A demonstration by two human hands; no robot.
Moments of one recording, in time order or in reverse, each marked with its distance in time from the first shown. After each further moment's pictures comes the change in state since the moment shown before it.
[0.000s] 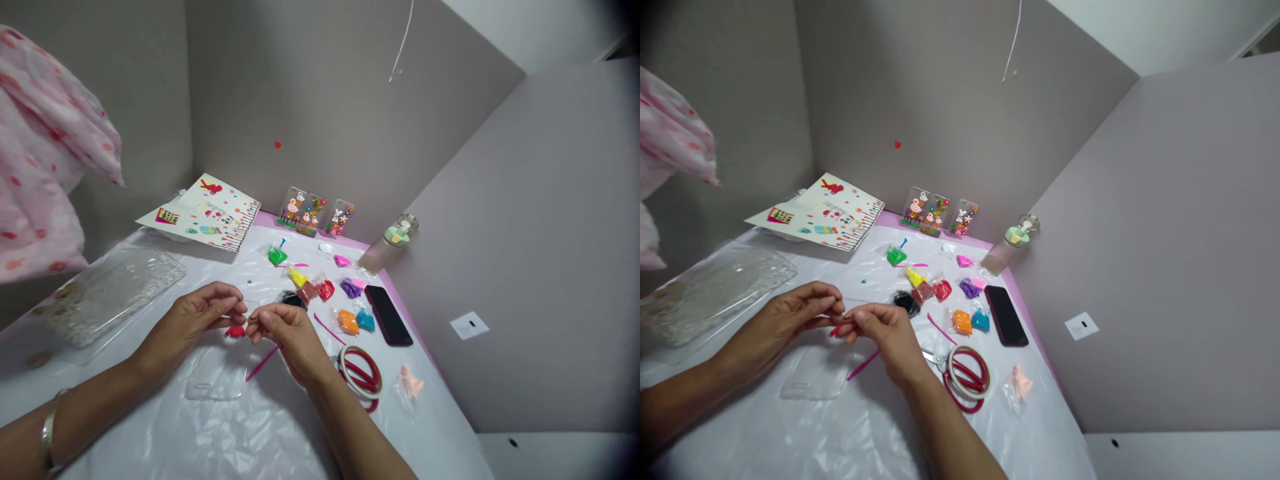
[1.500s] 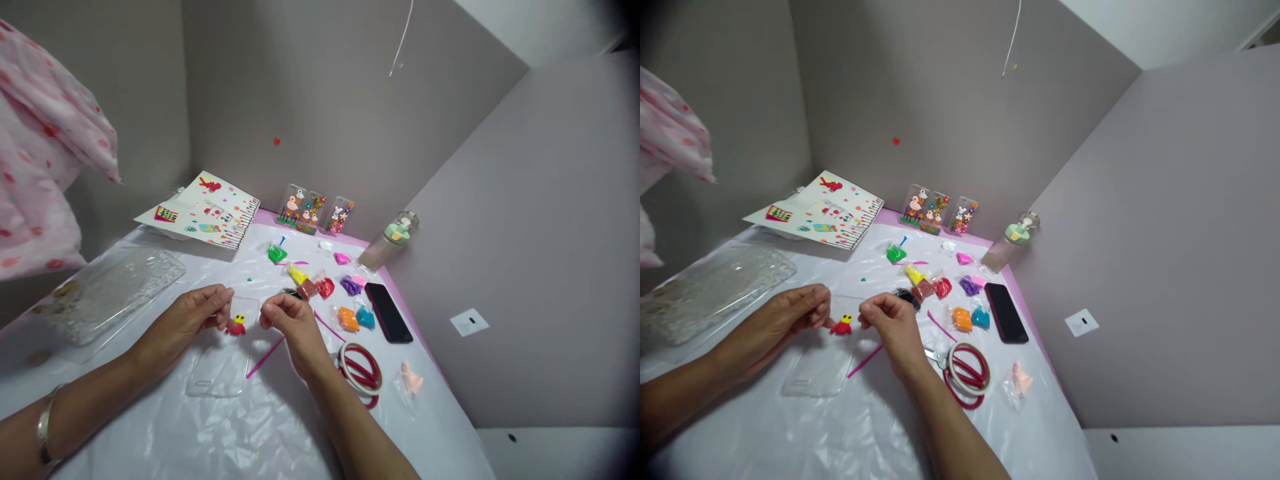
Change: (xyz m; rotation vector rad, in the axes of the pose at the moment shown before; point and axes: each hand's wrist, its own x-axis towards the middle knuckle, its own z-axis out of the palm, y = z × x) left_hand -0.001 0.006 -0.001 -0.021 -0.055 -0.062; right_hand 0.005 0.000 -0.005 -0.086 0.175 -0.083
